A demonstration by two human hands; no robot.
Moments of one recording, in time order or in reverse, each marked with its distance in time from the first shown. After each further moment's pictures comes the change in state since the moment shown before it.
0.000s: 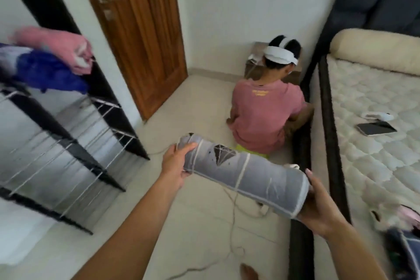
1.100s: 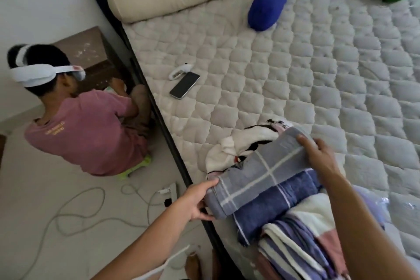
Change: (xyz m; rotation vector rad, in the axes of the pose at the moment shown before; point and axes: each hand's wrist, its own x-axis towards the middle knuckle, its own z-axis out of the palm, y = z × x) left_hand -0.082 -0.292 0.462 1.060 -0.606 -0.722; right_hand -0.069 -0.122 -0.474 -0.128 1.118 -0.289
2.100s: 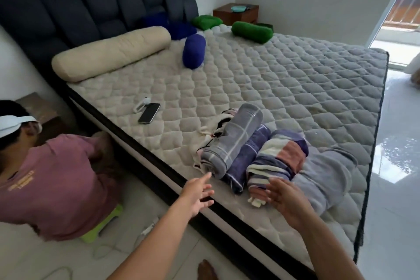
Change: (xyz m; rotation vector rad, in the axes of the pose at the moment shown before) left_hand -0.082 -0.111 -0.069 0.193 -0.253 0.401; right_hand -0.343 0.087 0.047 0.762 0.081 0.175
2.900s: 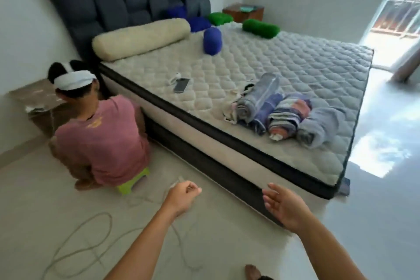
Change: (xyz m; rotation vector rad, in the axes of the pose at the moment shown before) left_hand -0.206 -0.185 -0.266 0.782 0.056 0.424; right_hand -0.265 0.217 0.048 -0.006 0.056 0.145
